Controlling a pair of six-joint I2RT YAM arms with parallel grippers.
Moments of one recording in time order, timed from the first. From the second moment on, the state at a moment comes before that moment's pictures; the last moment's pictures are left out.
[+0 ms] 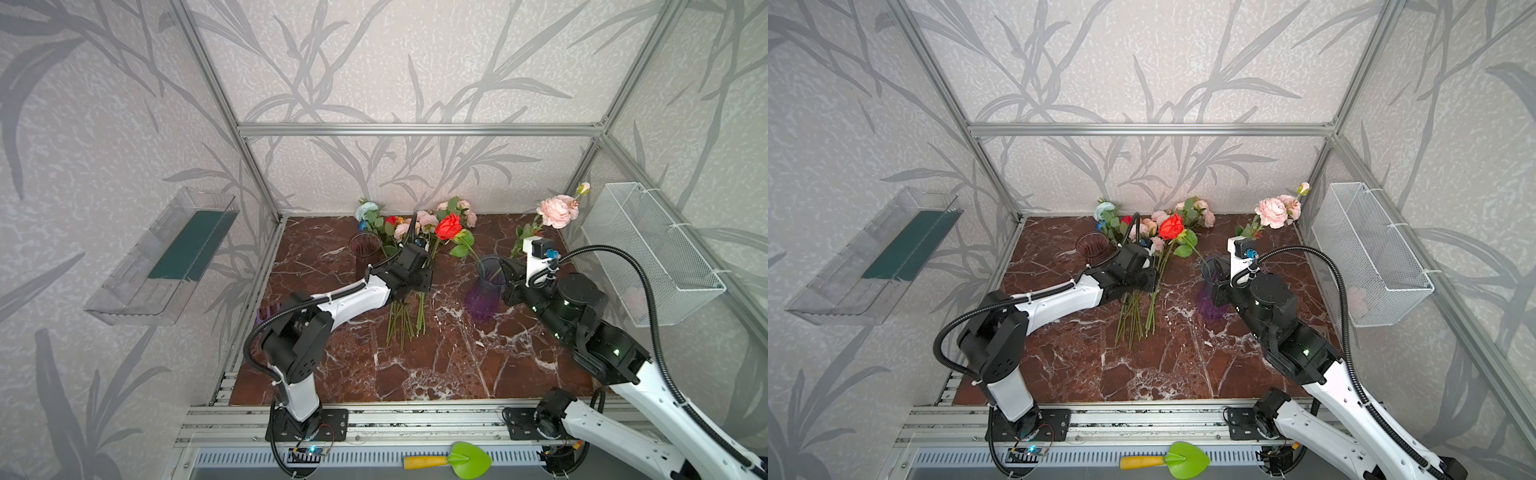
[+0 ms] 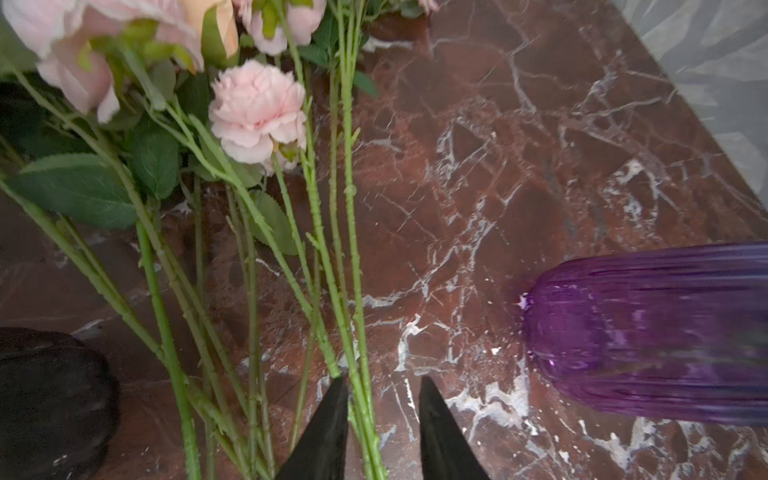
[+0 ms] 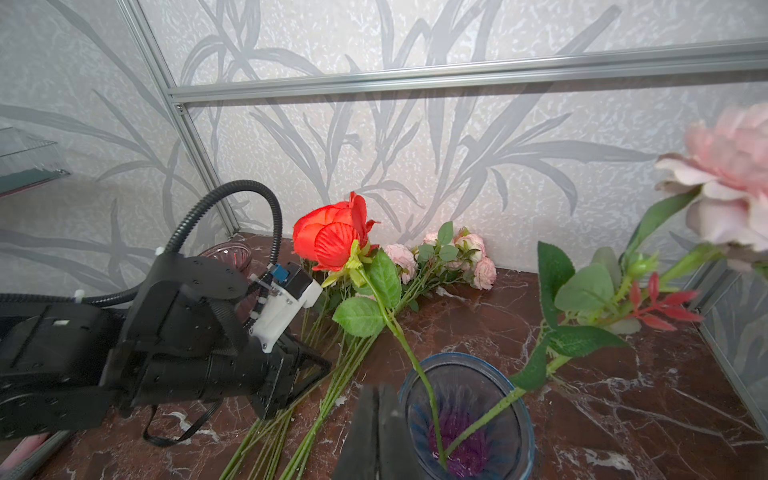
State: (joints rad) left arm -0.69 1.81 1.24 -0.21 -0.04 -0.37; right arm 0.69 0.74 0.95 -0.37 0.31 0.18
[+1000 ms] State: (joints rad) left arm -0.65 2.17 1.59 -0.43 0.02 -0.28; right arm 0.69 0.63 0.86 -0.44 0.31 0.22
